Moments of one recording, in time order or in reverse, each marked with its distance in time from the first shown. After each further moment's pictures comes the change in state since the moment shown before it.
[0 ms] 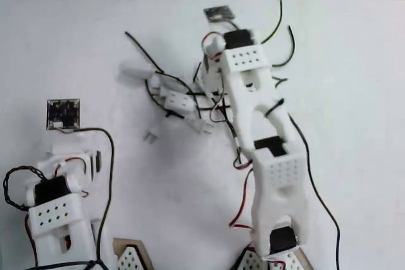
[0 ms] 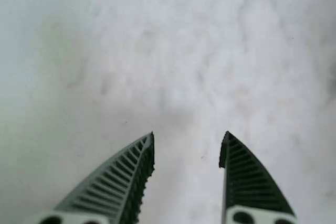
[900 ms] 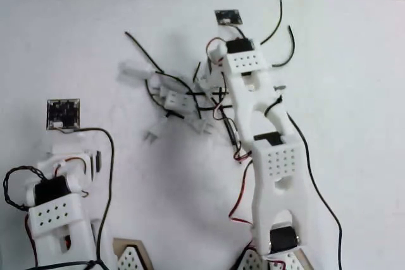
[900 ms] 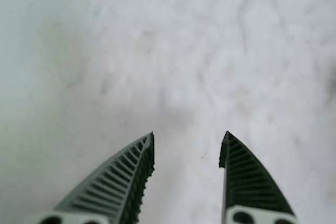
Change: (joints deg) left arm 0.0 0.0 0.0 0.0 0.0; right arm 3.0 2.3 0.1 -7.8 -4.7
